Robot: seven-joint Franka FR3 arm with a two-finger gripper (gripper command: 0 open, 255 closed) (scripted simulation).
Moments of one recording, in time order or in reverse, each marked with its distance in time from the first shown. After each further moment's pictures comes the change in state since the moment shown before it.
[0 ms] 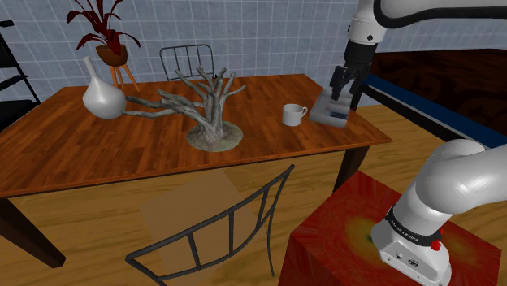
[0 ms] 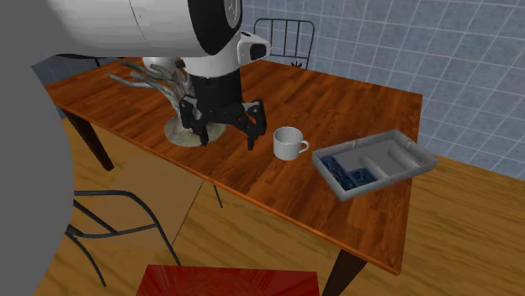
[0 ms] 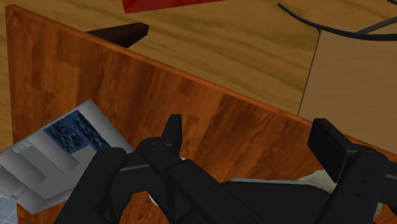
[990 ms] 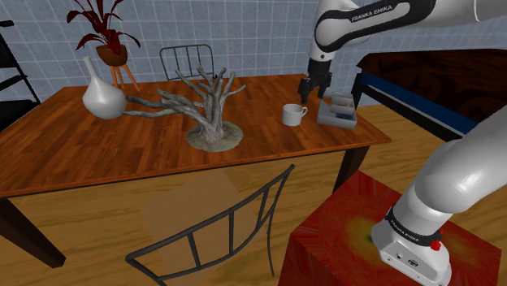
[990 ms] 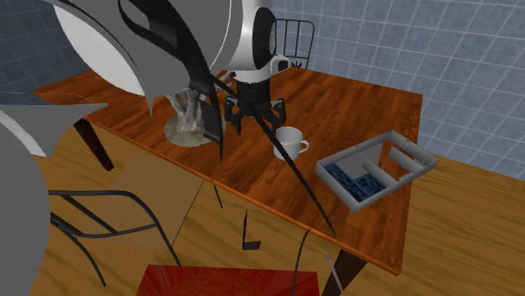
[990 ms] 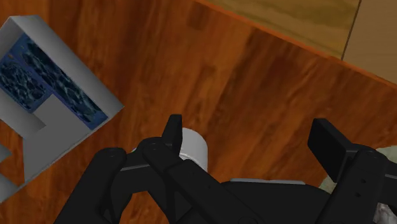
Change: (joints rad) arm -0.016 0.491 -0.069 0.186 -0.021 0.271 -0.073
